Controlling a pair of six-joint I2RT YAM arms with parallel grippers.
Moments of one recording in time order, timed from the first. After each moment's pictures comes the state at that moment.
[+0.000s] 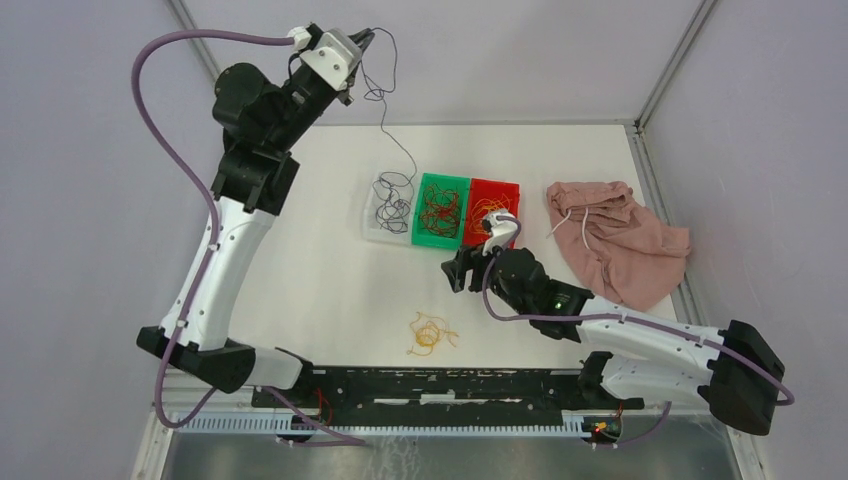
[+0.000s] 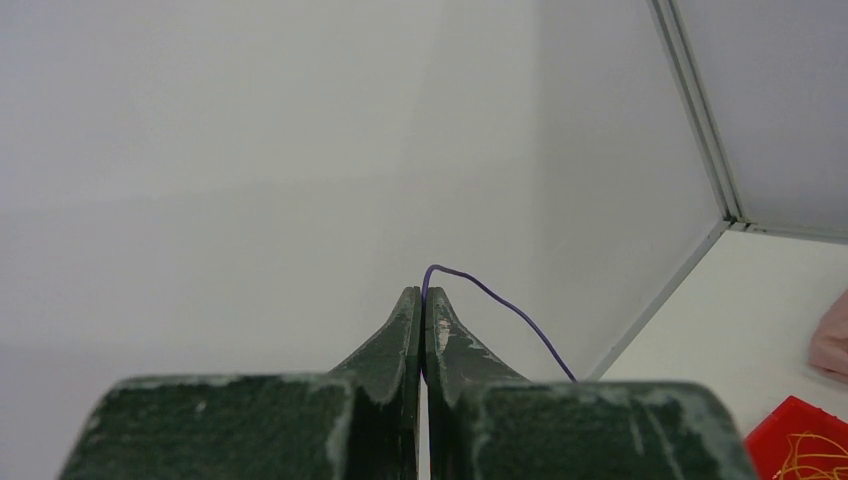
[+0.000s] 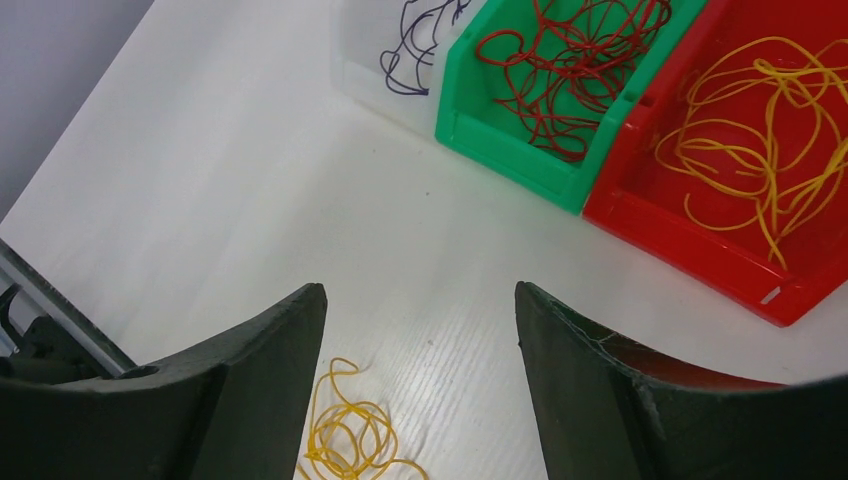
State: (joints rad) left arm -0.41 1.37 1.80 -0.05 0.34 0.50; right arm 1.00 1.08 0.61 0.13 0.35 0.47
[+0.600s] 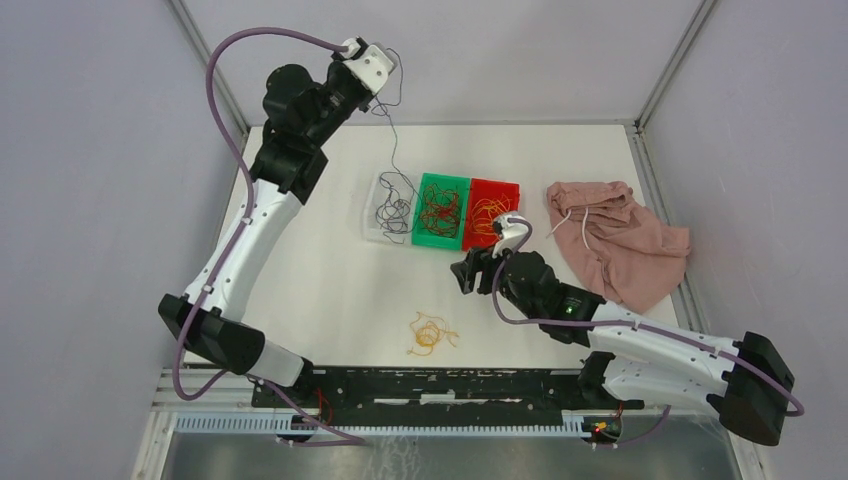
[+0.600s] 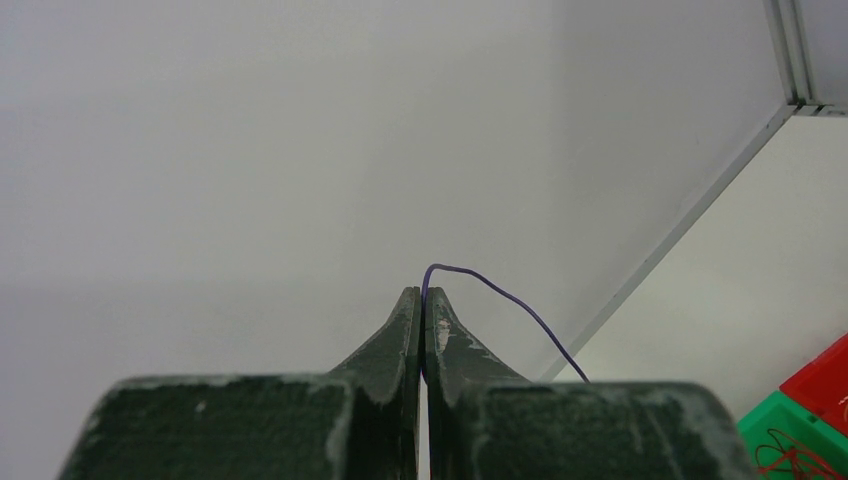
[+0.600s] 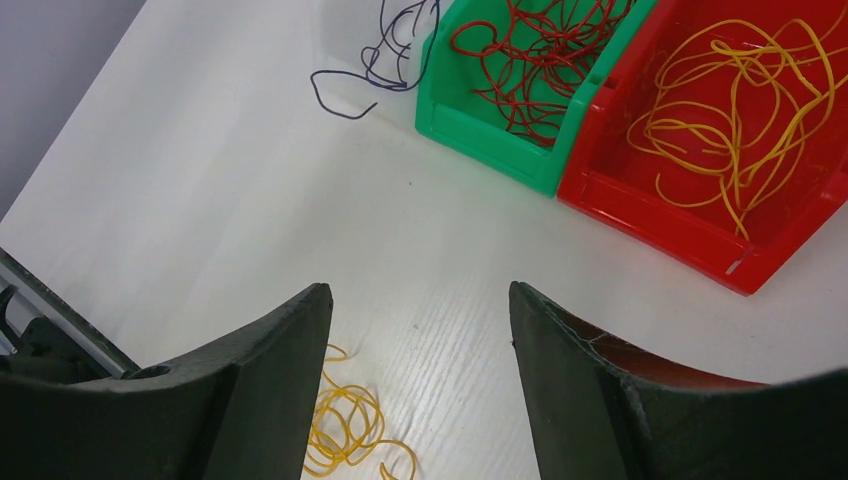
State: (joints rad) left arm -0.41 1.48 1.69 0.00 0.25 0.61; right arm 0.99 1.00 0.59 0.06 0.37 0.49
